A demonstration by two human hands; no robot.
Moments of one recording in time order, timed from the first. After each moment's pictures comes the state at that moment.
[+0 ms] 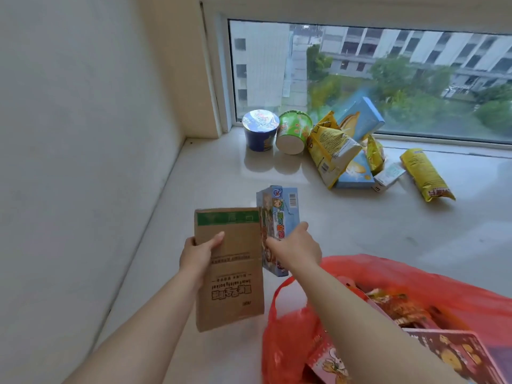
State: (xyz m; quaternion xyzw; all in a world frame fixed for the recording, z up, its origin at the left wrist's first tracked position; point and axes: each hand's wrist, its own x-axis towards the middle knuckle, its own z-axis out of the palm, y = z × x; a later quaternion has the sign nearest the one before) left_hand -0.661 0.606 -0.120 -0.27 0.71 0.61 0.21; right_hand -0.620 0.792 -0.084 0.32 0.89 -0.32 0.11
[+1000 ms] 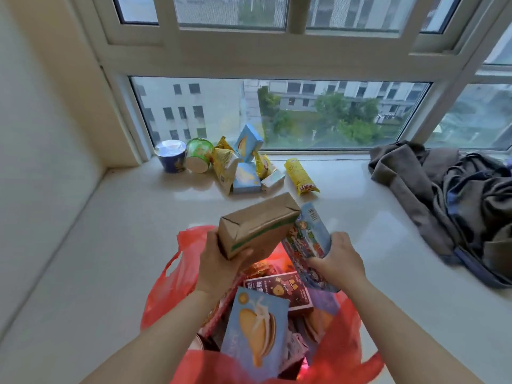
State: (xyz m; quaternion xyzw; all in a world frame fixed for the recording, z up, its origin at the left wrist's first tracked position) left_hand -0.436 0.851 -0.029 0.14 0.79 0.59 0.04; right_hand -0.345 1.074 -0.009 0.33 0.91 -0.24 -0.02
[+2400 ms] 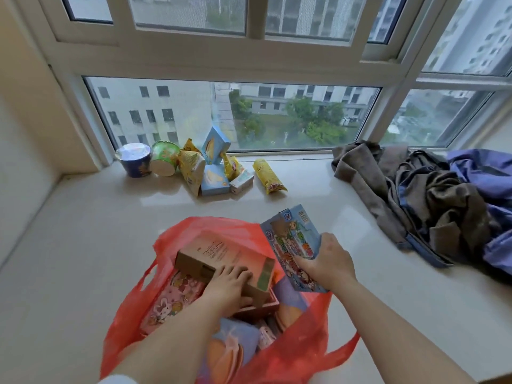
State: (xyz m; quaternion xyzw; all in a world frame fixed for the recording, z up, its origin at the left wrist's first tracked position) left_hand -0.416 0.909 -0.102 0.46 0.87 -0.01 0.19; right_hand -0.299 1.104 -0.002 0.35 0.92 -0.19 -0.03
